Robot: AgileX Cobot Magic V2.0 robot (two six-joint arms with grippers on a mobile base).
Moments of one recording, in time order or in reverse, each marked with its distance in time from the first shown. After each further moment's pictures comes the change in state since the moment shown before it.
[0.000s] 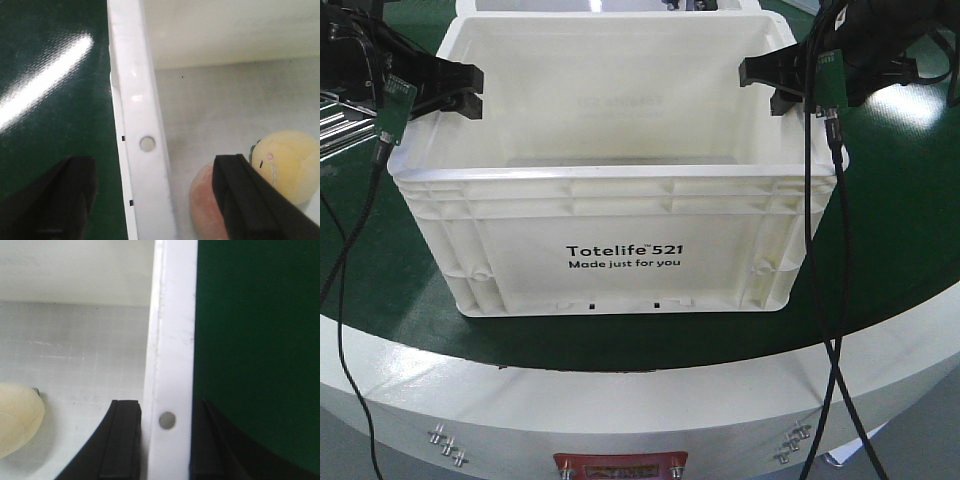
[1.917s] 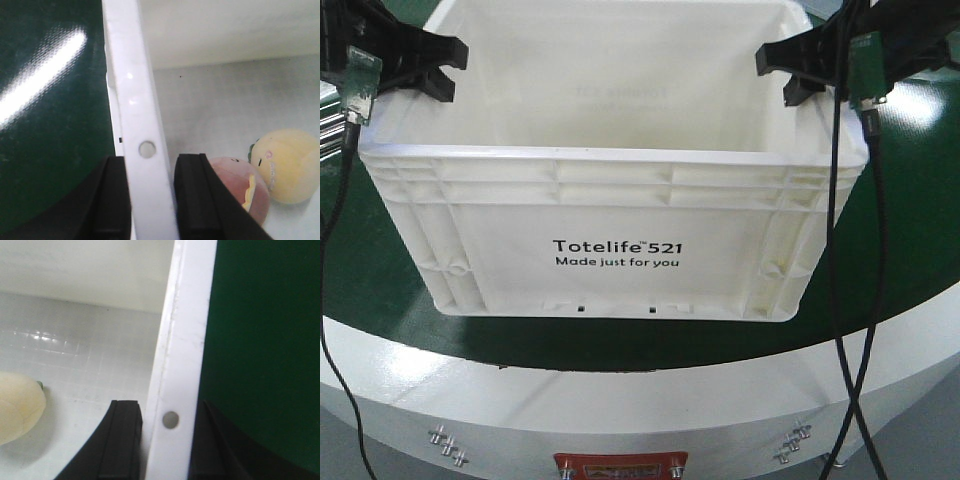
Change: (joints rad) left arm 0.006 -0.040 -0.124 -0.040 0.180 0.058; right arm -0.001 -0.142 0.019 0.059 0.069 -0.079
